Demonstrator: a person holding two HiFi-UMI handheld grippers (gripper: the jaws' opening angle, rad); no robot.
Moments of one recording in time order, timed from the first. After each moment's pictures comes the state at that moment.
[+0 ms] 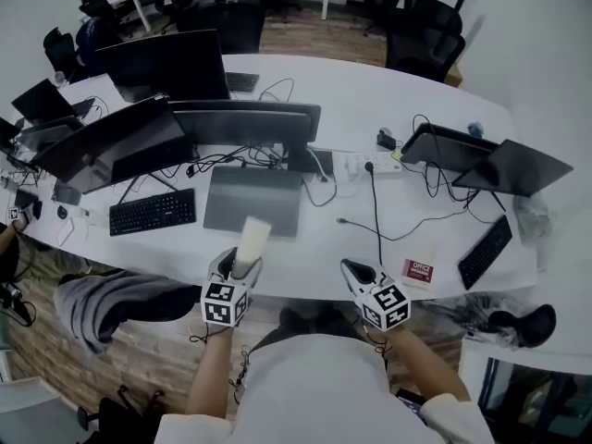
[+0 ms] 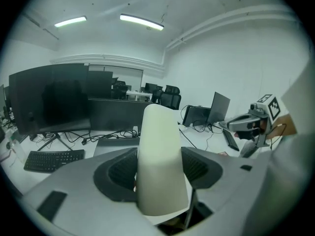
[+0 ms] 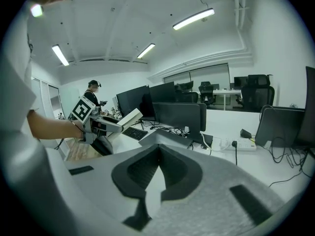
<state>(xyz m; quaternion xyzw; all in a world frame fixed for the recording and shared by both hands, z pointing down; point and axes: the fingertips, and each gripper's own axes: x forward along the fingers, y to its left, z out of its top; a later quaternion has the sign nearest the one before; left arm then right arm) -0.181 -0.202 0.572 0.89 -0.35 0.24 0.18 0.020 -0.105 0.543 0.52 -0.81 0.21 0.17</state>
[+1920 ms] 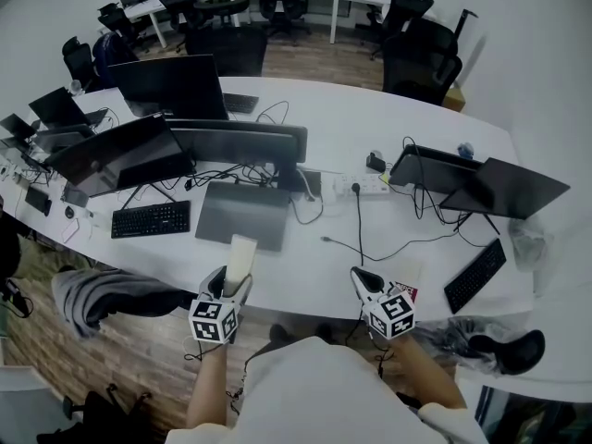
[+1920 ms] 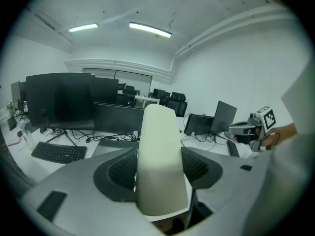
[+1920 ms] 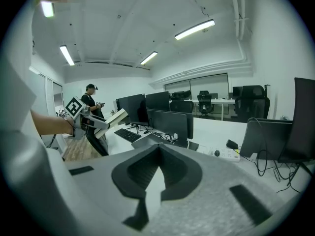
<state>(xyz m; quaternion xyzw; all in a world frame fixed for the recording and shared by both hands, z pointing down) -0.147 -0.156 0.528 0.87 -0.41 0.20 0.20 0.120 -0.078 0.512 0.53 -0.82 0.16 0.15</state>
